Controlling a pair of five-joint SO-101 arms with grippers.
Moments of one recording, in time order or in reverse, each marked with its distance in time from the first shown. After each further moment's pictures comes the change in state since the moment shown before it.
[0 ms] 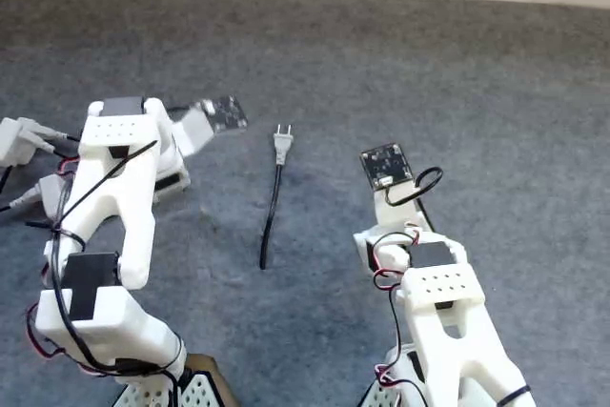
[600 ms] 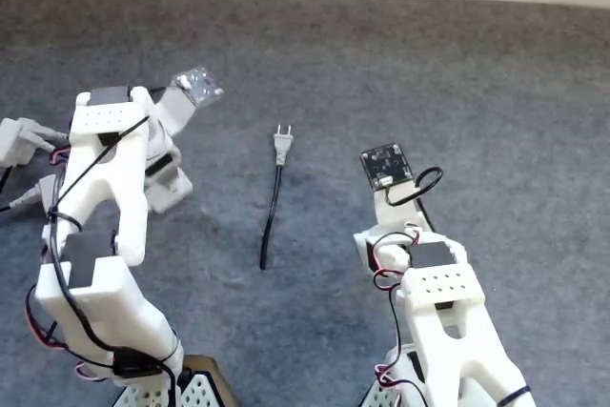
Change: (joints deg) left arm -3.0 10.6 -7.1 -0.2 6.9; right arm 0.0 0.0 0.0 0.0 0.0
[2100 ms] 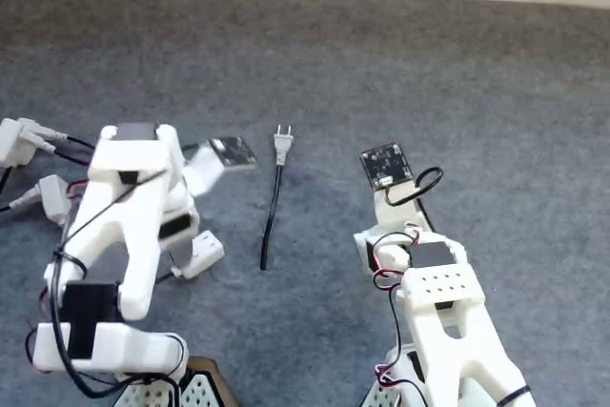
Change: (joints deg) left arm 6.5 -19.5 21.7 12.9 -2.0; right arm 0.0 0.0 0.0 0.0 0.0
